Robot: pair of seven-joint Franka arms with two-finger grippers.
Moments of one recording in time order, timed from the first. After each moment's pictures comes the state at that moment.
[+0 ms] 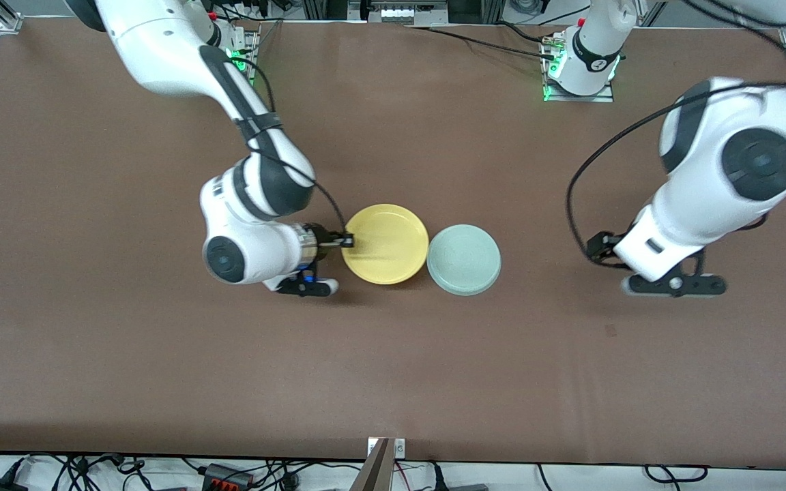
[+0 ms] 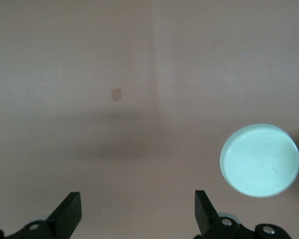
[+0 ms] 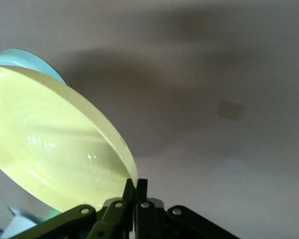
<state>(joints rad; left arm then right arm) -0.17 0.33 -0.04 -1.42 0.09 1.70 -0.20 0.48 0.78 0.05 -1.27 0.48 1.83 0.43</state>
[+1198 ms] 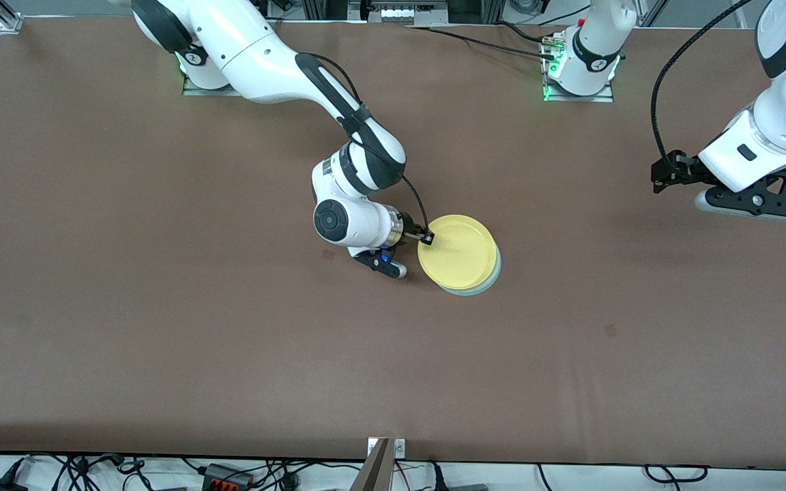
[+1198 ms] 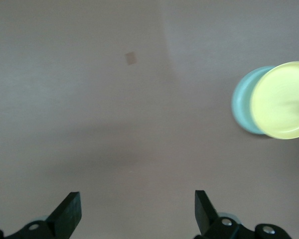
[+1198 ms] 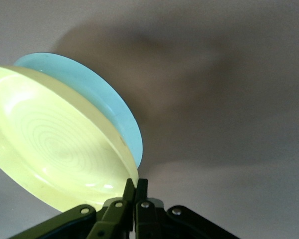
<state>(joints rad) -0.05 0.06 -0.04 -1.65 0.01 1.65 0.04 0.69 0.93 0.05 -1.26 0.66 2.23 0.76</state>
